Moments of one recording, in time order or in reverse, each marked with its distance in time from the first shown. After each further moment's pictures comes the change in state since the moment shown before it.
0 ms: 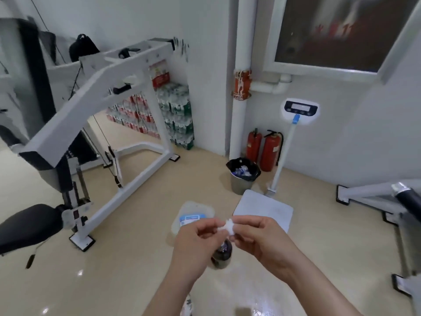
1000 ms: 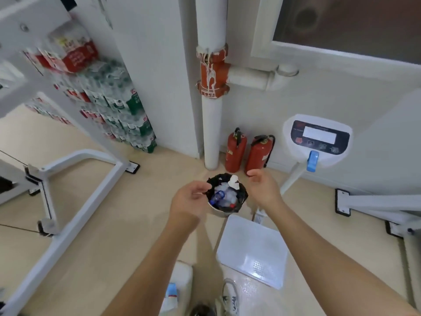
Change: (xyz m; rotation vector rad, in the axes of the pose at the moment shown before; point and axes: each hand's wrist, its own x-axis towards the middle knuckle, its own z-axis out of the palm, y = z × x) left_hand 0.613 0.095 0.176 0.206 -0.074 -0.061; right_hand 0.601 -0.209 -0.231 -0.692 0.580 -0.038
